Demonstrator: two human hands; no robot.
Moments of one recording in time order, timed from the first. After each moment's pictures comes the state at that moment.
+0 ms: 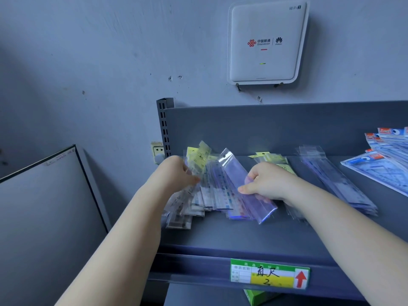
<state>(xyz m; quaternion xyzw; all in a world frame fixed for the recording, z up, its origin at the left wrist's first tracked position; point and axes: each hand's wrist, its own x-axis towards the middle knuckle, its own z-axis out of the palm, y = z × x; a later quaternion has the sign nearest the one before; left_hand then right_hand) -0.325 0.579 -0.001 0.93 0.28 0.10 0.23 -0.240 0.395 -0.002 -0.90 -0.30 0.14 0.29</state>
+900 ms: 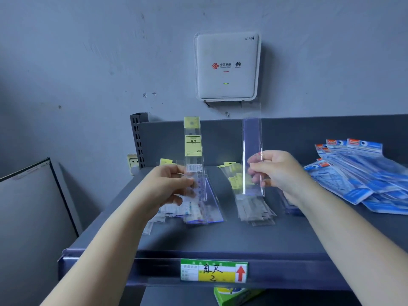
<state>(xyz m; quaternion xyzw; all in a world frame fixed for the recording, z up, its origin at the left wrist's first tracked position) -0.341 0.508 0.010 0.74 0.13 0.16 0.64 -0.222 0.312 0.021 -0.74 -0.24 0.09 0.62</state>
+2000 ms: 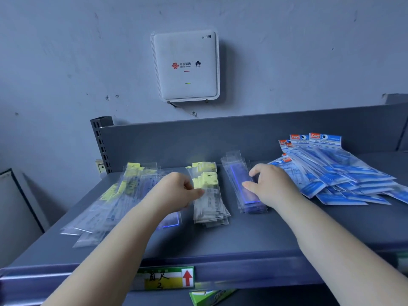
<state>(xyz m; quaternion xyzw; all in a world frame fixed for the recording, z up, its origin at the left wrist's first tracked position) -0.273 0.437 -0.003 0.95 0.17 0.10 0.25 -0.171 0.250 -0.021 -0.92 -0.21 -0.10 0.31</state>
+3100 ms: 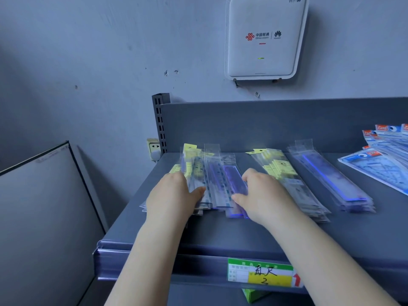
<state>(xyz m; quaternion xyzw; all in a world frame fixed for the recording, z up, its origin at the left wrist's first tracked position) -0.352 0.536 -0.028 0.91 0.33 0.19 0.15 -0.278 0.398 -0.021 -0.94 -0.28 -0.05 0.20</state>
